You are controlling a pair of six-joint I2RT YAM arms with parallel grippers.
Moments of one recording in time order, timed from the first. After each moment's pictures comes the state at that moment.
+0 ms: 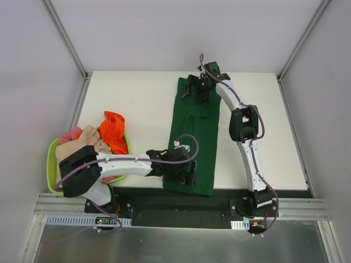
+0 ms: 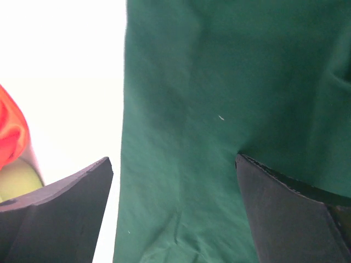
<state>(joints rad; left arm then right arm) -1.13 1.50 0.80 -0.34 0.08 -0.97 0.31 2.60 2.41 -0.78 -0.44 0.40</state>
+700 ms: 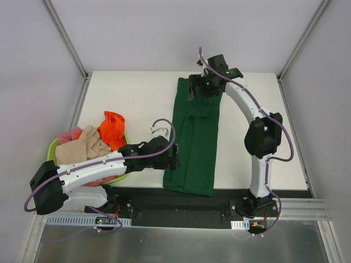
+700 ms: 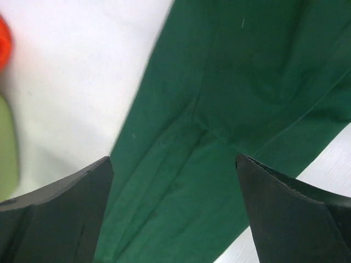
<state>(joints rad) -1.07 1.17 0.77 -0.53 -0.16 -0.89 0.39 2.08 2.07 -0.86 -0.28 0.15</state>
